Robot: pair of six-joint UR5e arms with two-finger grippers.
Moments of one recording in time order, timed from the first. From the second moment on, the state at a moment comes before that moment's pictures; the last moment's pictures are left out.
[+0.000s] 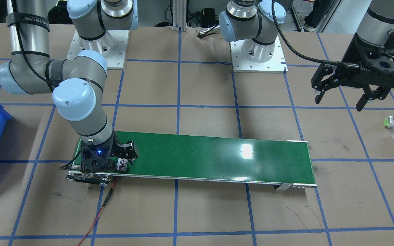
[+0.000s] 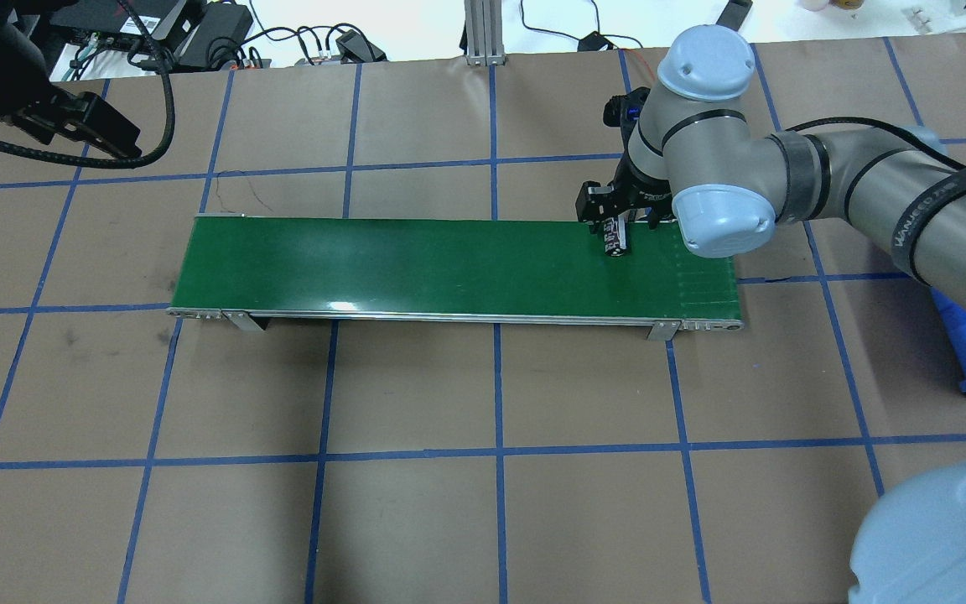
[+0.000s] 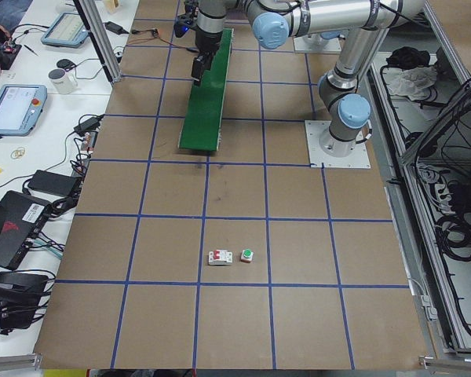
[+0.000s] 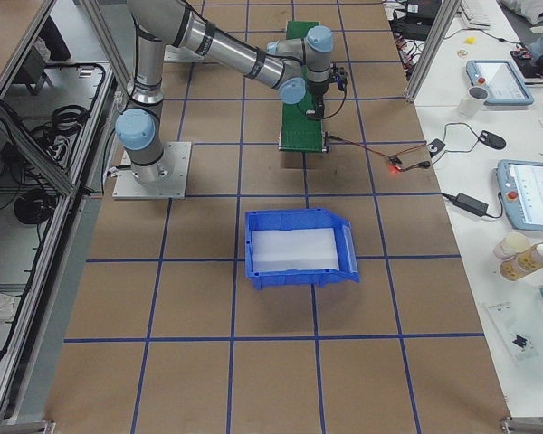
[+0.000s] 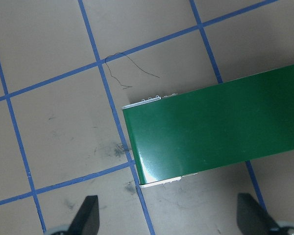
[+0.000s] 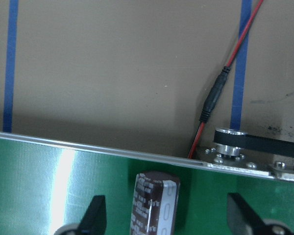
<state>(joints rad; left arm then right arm) -1.32 -1.54 -1.59 -1.36 1.58 0.56 1.64 -1.21 1.77 -2.24 -1.50 0.00</state>
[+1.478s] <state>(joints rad) -1.37 -1.56 -1.59 -1.36 1.53 0.52 1.15 -1.36 1.60 -1.93 -1.66 -0.64</state>
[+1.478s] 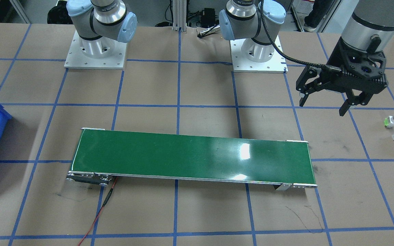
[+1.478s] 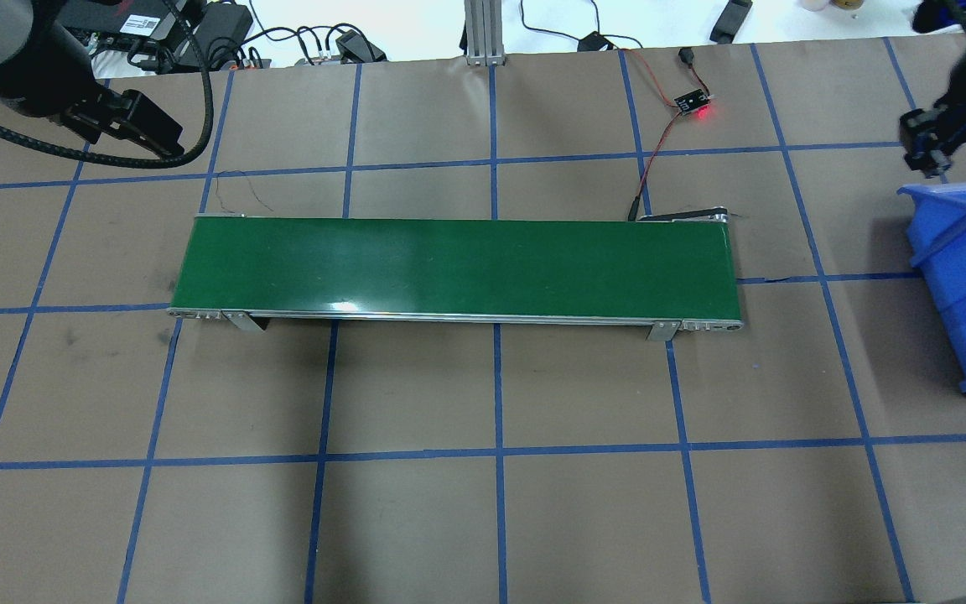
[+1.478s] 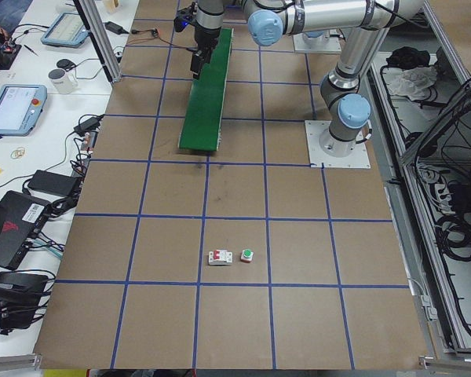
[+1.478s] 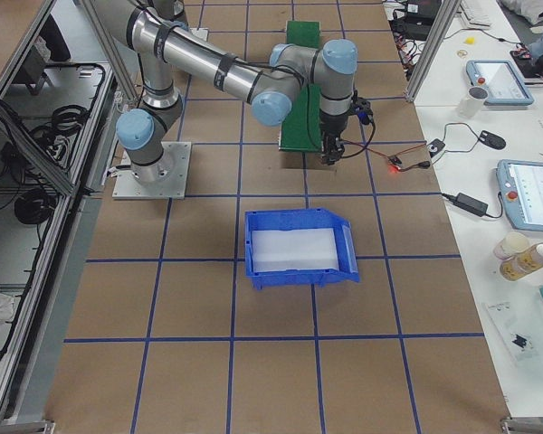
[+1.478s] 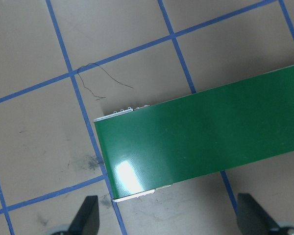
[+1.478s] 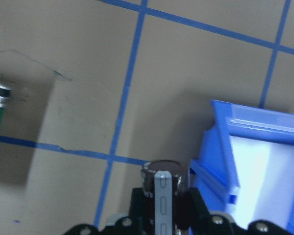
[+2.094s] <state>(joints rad) -1.39 -1.56 -1.59 -1.36 1.53 0.49 0.83 -1.21 1.61 -2.02 -1.62 -1.05</state>
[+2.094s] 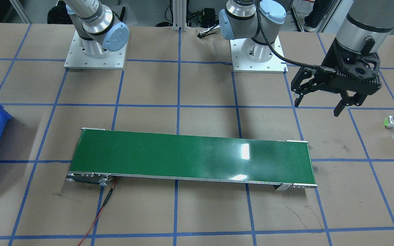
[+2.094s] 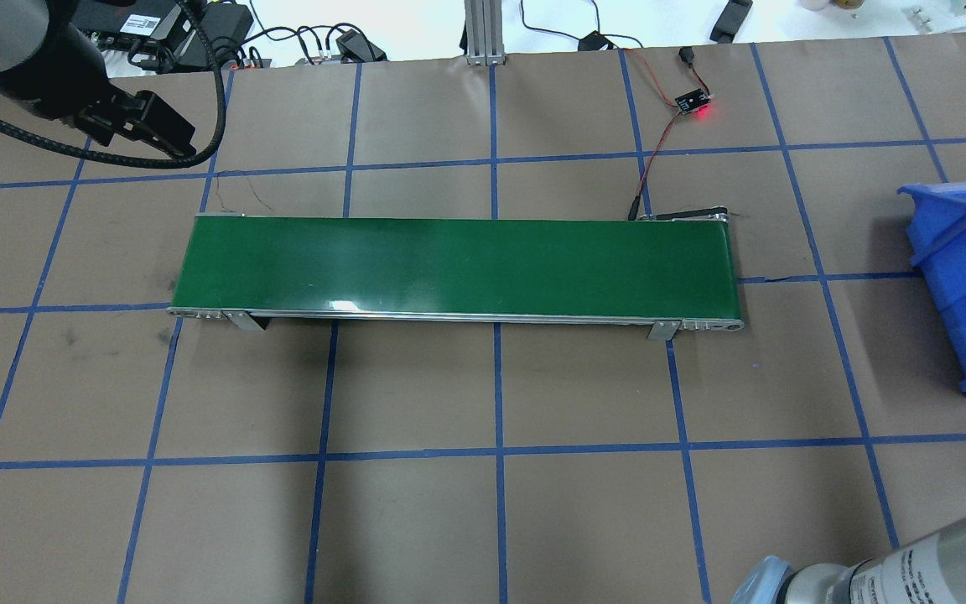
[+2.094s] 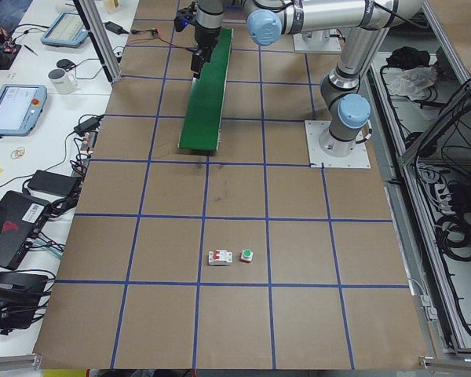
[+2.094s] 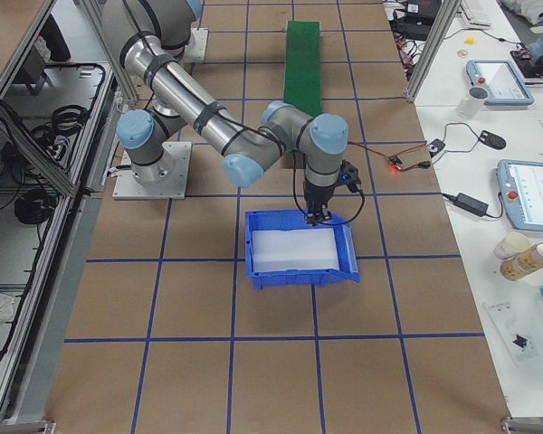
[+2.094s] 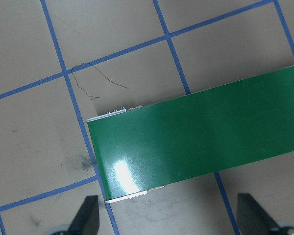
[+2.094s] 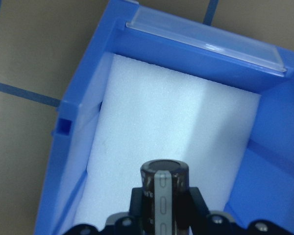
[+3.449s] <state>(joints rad) -1.51 -1.59 -1.61 -1.38 1.58 0.13 1.14 -1.51 1.60 -1.74 -1.60 -0.75</state>
